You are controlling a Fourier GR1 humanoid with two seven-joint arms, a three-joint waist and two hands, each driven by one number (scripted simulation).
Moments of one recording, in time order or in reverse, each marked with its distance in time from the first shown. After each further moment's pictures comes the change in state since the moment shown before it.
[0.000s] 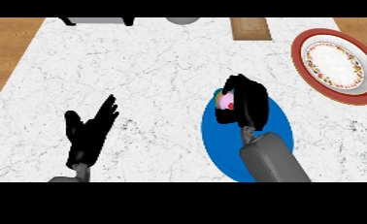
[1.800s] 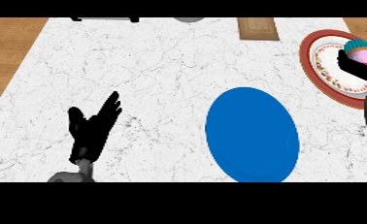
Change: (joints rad) left arm -0.030 -0.022 0.016 0.012 -0.021 -0.035 -0.002; right arm -0.250 -0.427 -0.775 0.660 -0.711 -0.486 -0.869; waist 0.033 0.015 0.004
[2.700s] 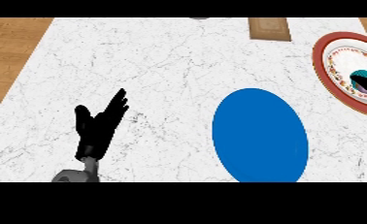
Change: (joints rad) left arm -0.017 -0.017 -0.028 -0.019 -0.014 -0.007 0.010; right arm -0.112 -0.204 -0.066 0.452 -0.021 0.303 -0.100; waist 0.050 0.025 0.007
